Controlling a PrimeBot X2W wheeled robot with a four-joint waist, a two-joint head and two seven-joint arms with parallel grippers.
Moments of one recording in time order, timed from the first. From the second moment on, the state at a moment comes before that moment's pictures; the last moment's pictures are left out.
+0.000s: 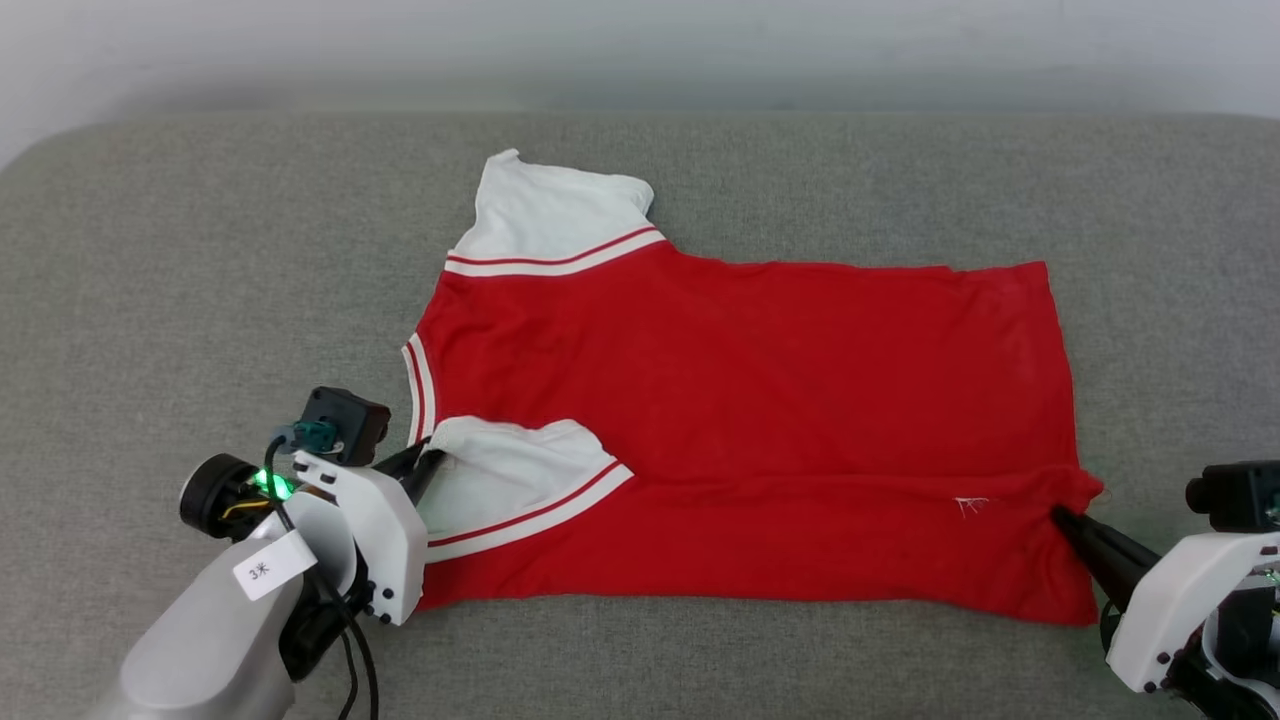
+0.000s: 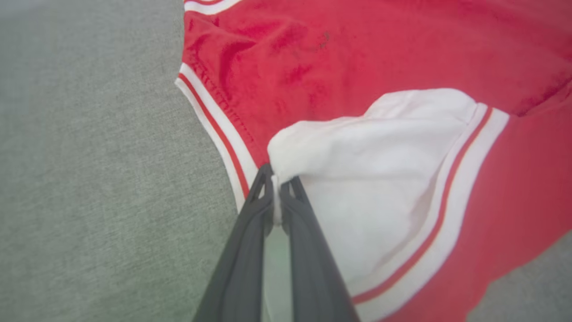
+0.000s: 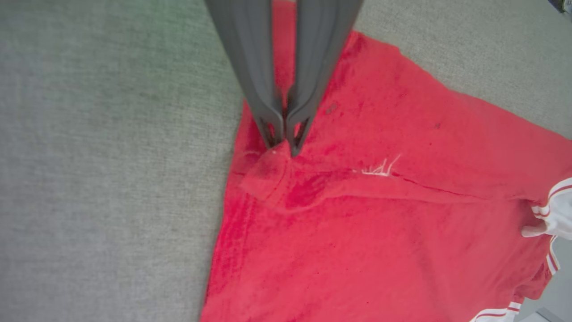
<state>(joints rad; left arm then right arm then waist) -0.50 0.50 -0.63 0.48 -0.60 -0.12 0.09 -0.15 -0.53 0.26 0.23 0.78 0.13 0.23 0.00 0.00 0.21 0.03</state>
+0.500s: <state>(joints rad) -0.59 0.46 -0.76 0.68 -0.69 -0.13 -0.02 -0.20 -0.54 0.33 0.32 0.76 0.13 0.17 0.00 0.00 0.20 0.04</state>
